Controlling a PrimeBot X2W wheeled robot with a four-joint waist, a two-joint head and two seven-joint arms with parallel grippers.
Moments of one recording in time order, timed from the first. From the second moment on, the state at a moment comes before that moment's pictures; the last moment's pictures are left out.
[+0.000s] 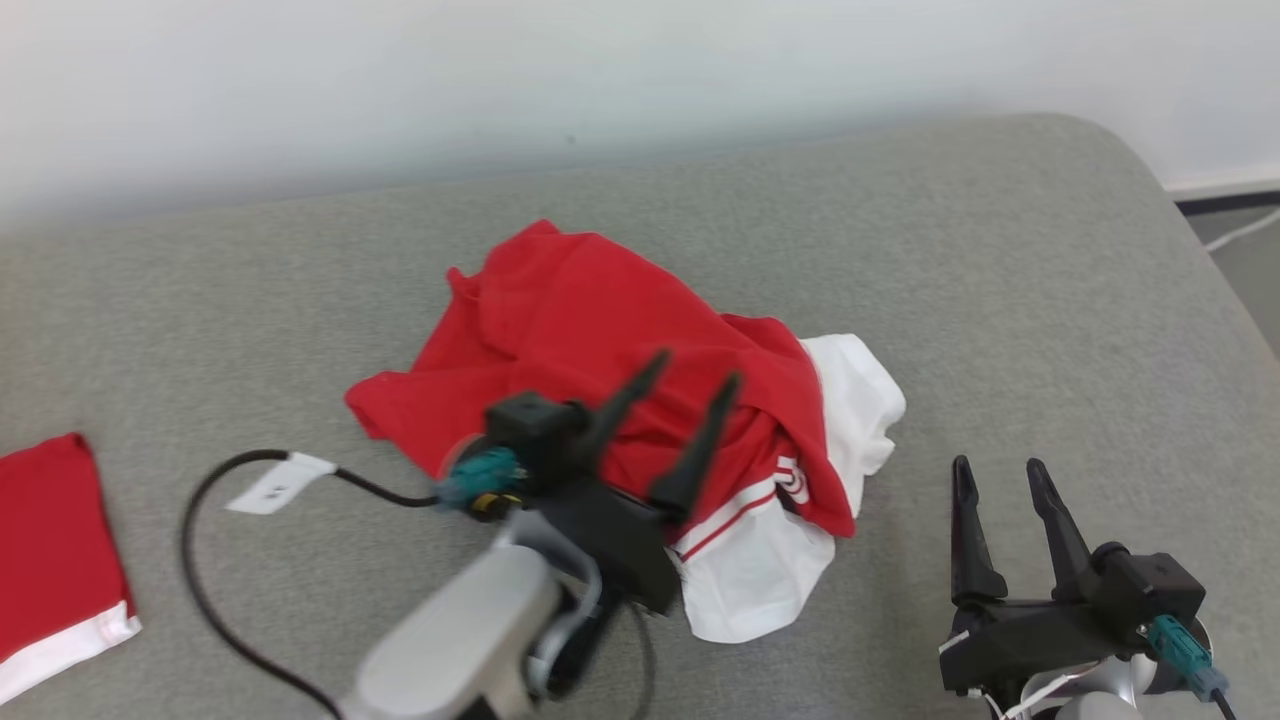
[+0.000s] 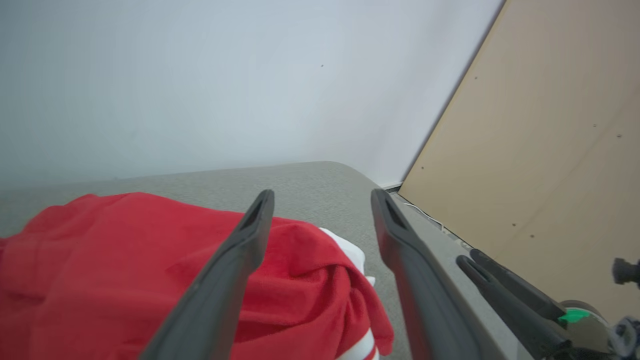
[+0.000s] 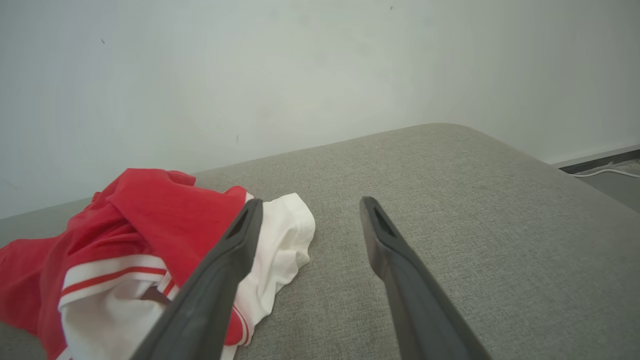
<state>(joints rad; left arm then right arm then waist) -0.74 0.07 -0.84 0.34 -0.76 0.07 -0.22 -0.17 -0.05 0.10 0.21 0.15 0.13 -0.26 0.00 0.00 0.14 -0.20</state>
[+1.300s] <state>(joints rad) -0.85 0.37 -0.74 0.75 -0.64 0.10 -0.21 -0.20 -0.05 0.15 0.20 0.17 0.13 -0.26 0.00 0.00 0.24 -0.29</state>
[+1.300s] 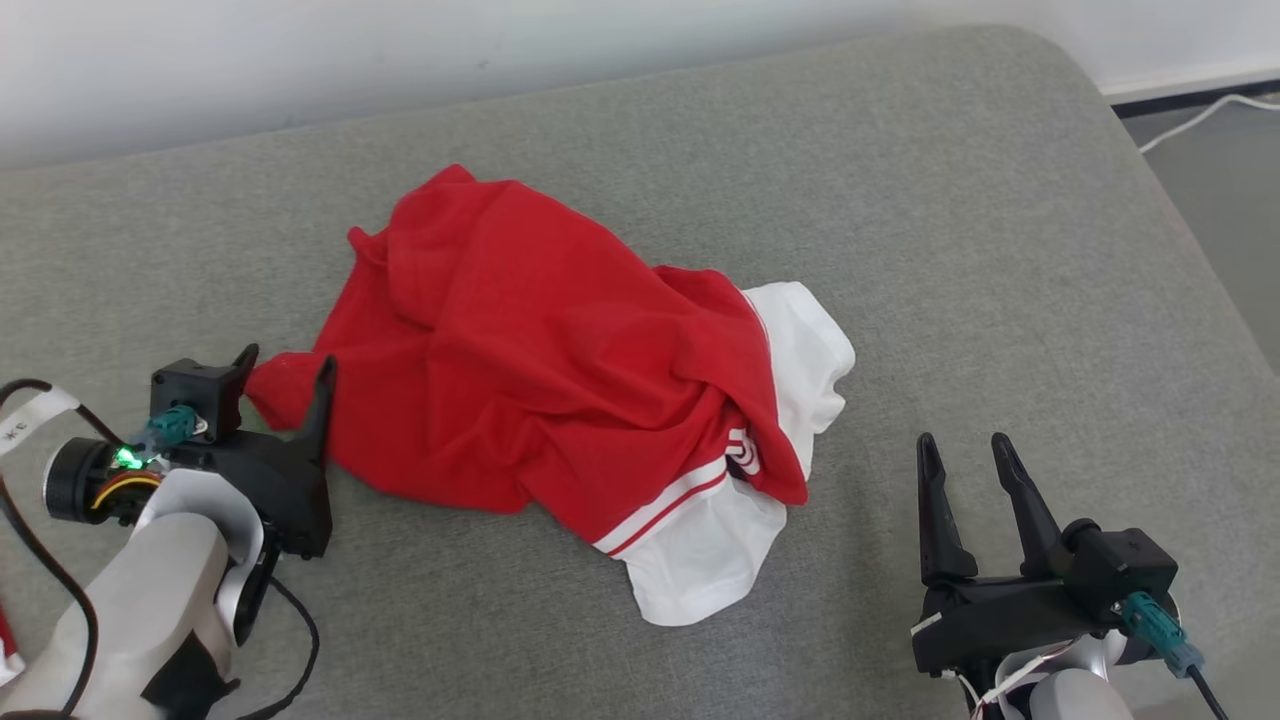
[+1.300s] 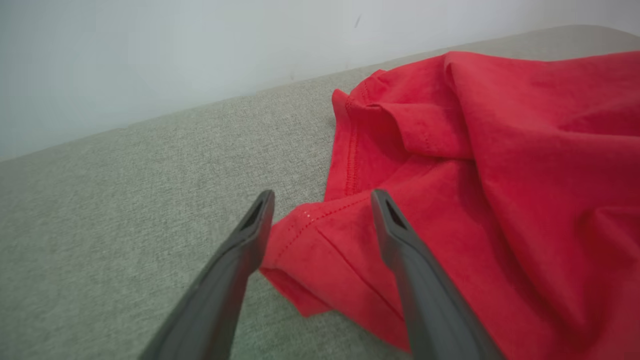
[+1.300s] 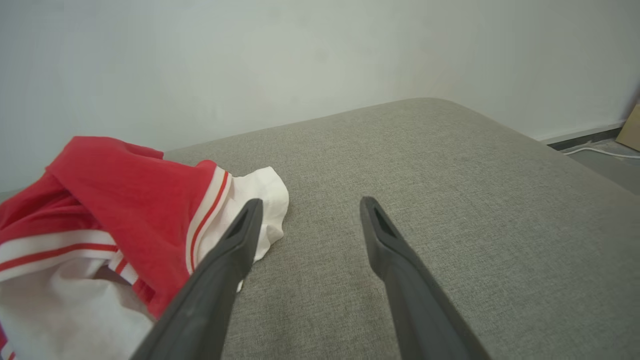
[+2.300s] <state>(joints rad) -0.67 0.31 -0.62 0.52 -0.63 0.19 -0.26 -0.17 -0.05 0.13 0.21 0.16 0.13 -0.26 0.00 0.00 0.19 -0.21</state>
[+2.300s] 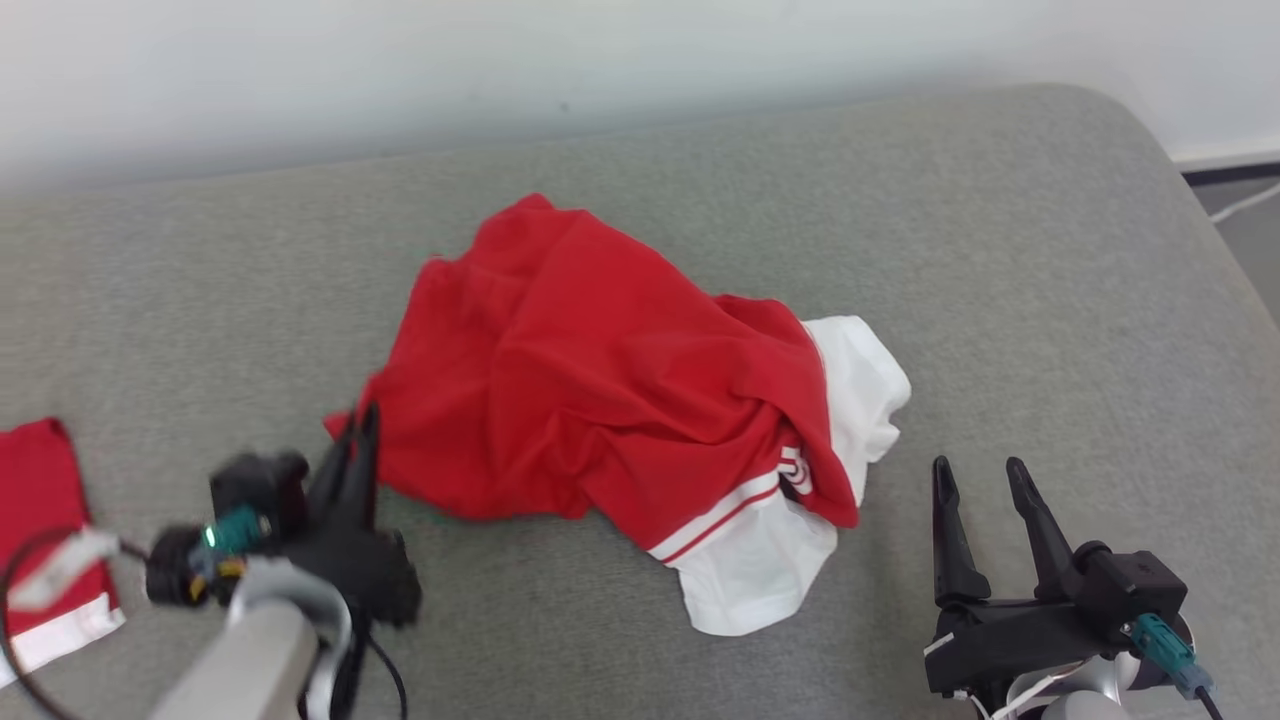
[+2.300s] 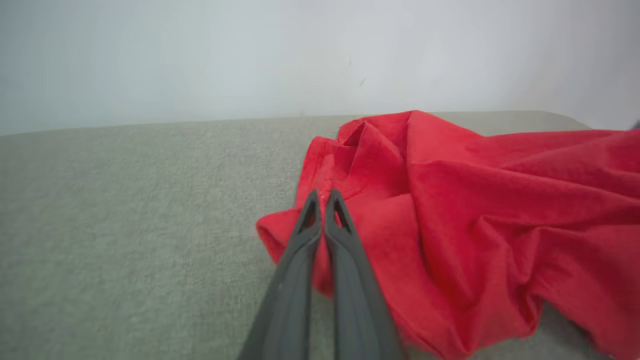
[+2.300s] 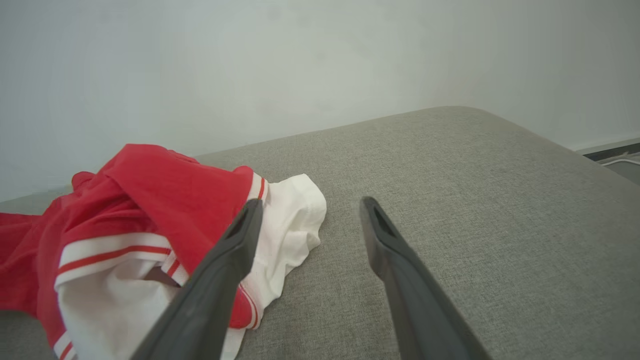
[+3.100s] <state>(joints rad) -0.17 0.23 -0.45 0.16 -0.54 0.27 -0.26 -0.15 -0.05 0.13 0.20 0.15 0.13 -0.24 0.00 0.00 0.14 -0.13</state>
